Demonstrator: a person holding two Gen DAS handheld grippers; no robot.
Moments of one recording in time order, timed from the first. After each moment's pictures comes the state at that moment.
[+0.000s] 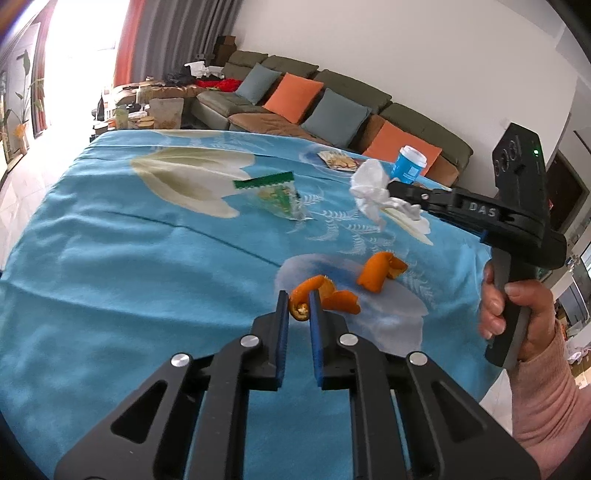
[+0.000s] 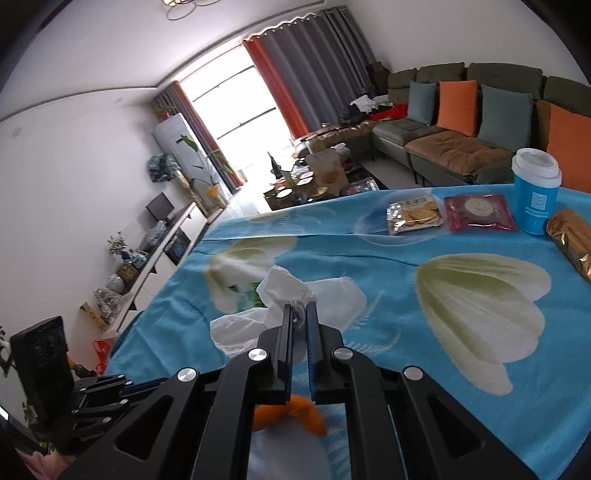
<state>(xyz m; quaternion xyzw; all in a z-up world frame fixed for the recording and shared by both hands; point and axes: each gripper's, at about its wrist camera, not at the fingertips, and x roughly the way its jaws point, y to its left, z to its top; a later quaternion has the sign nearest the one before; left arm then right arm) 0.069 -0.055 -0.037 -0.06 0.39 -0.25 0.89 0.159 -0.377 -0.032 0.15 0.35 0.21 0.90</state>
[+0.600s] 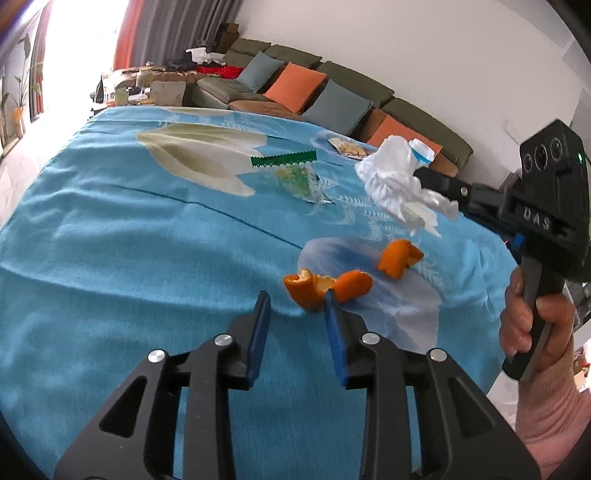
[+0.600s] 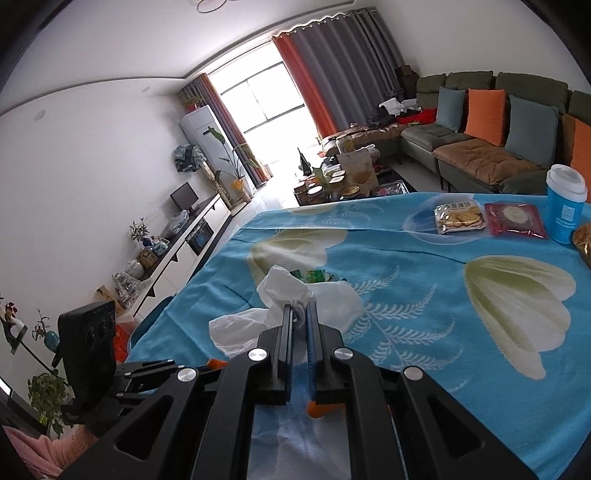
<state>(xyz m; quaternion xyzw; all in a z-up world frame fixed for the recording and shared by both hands) 0.081 -0.040 -0.058 -0.08 0.41 -0.26 0.87 0.140 -0.340 -0.021 0.13 0.34 0.25 0.90</state>
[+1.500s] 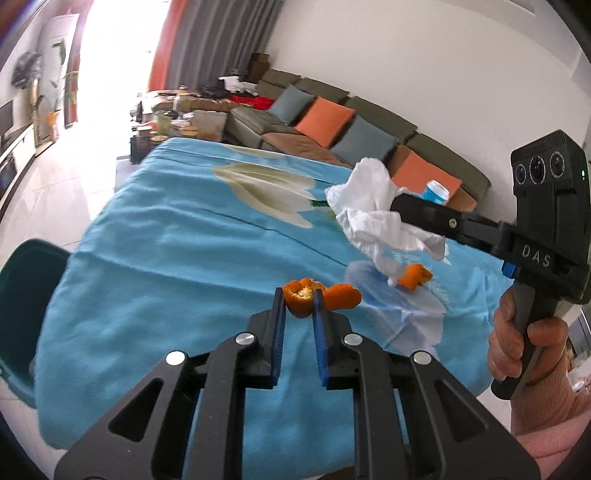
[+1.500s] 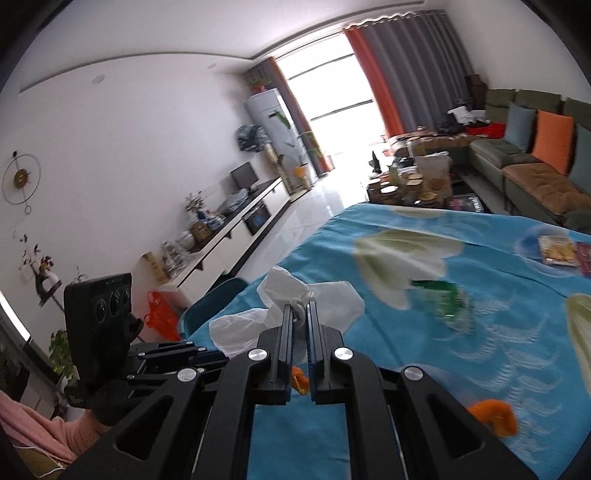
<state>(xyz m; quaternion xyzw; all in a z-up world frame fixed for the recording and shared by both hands) 0.037 0.031 -0.020 -0.10 0.36 -0.19 0.91 0.125 -0.242 -0.001 0.08 0.32 0.38 0.86</state>
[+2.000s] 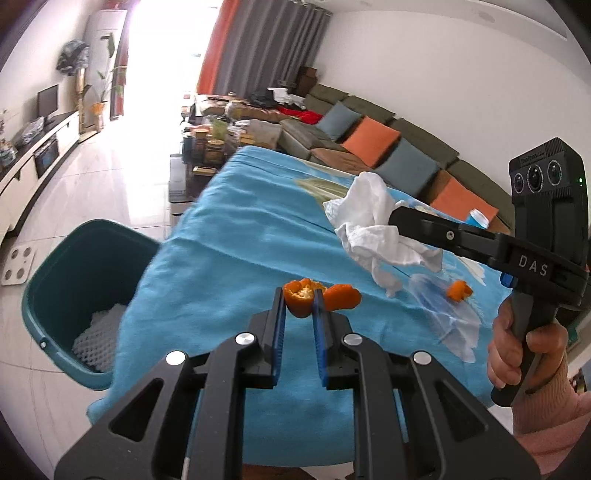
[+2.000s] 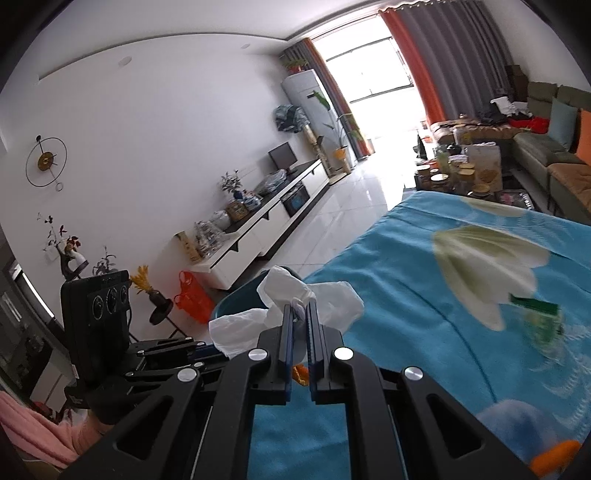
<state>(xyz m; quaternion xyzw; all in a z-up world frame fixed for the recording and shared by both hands) 0.017 0.099 -0.015 -0.12 0.35 -0.10 0.92 0.141 -0.164 -0.007 0.08 0.34 0.45 0.82</state>
